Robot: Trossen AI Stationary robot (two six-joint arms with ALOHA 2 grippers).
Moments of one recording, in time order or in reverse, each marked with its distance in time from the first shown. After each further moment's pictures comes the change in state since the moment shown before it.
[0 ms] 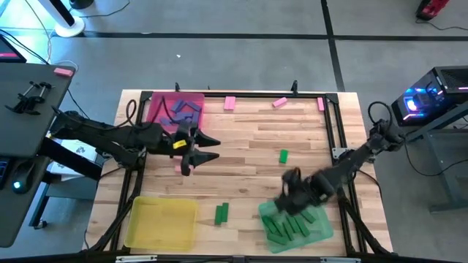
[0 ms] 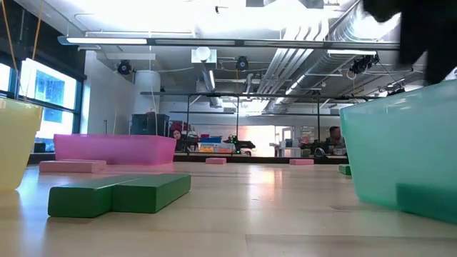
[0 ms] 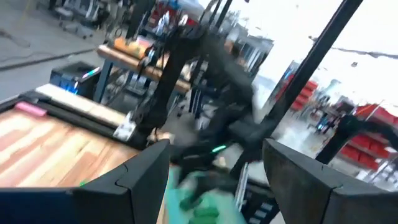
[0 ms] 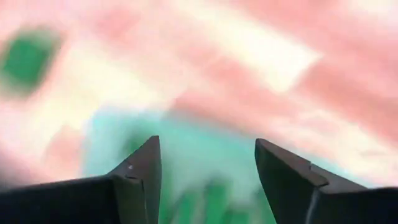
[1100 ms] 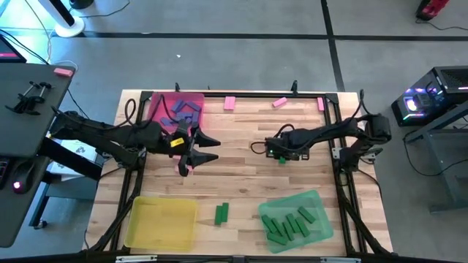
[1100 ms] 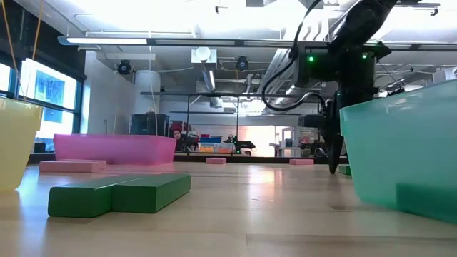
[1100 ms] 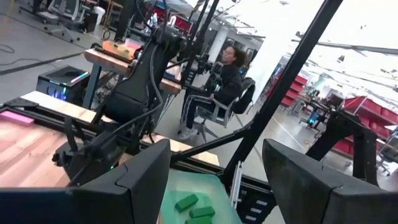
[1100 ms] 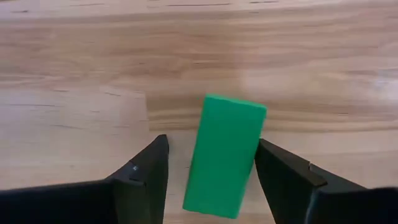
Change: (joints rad) left arm 0.009 -0.001 0.000 0.018 0.054 0.033; right arm -0.655 0.111 -0.337 0.283 -0.085 -0.095
